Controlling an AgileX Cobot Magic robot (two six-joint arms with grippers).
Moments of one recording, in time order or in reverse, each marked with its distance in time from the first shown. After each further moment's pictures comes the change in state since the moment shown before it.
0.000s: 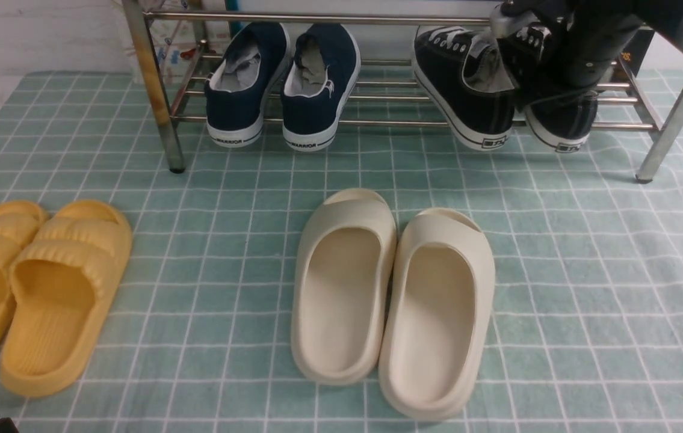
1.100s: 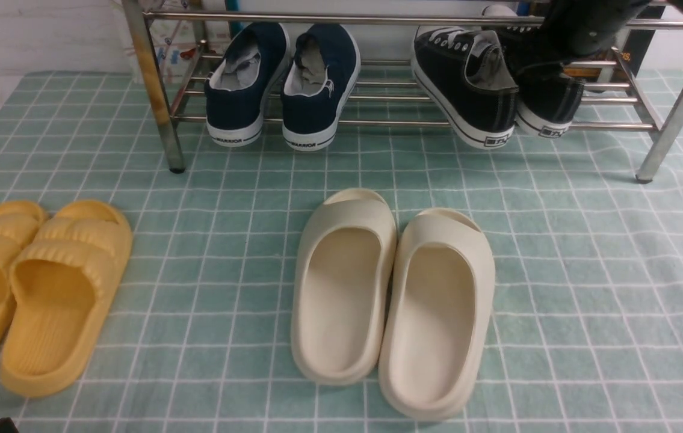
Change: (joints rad) right arm 0.001 -0.088 -0.004 0.007 -0.037 0.091; left arm 0.000 0.000 0.000 0.000 0.000 0.000
